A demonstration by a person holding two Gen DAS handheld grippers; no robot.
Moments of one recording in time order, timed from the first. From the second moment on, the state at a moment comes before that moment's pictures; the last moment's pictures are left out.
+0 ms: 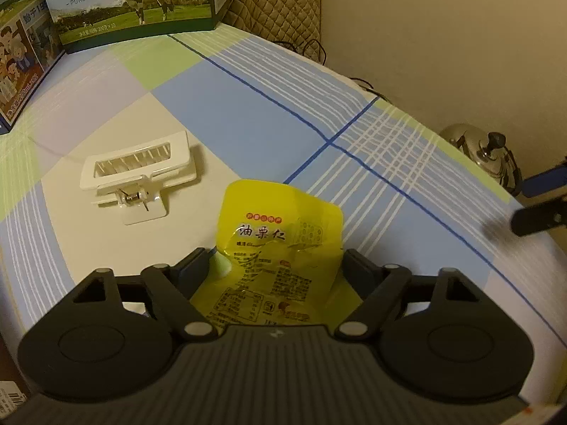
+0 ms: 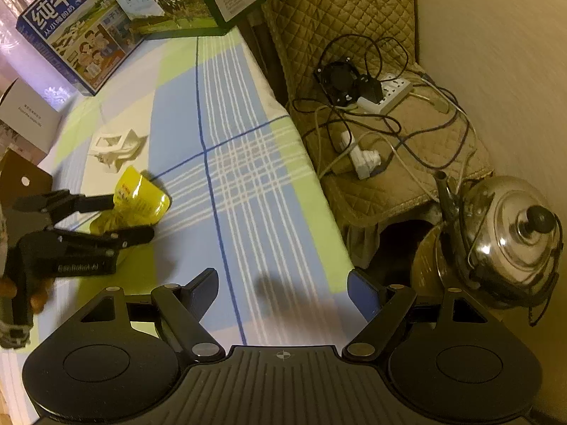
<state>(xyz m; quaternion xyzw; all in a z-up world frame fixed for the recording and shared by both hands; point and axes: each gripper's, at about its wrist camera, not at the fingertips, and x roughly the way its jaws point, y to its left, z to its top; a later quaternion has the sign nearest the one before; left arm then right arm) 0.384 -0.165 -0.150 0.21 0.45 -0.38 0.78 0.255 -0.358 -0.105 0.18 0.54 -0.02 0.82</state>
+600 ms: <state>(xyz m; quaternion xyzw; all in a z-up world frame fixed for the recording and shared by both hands) 0.374 -0.101 -0.132 0.13 0.47 -0.22 0.85 0.335 -0.292 -0.105 0.07 0.48 0.15 0.86</state>
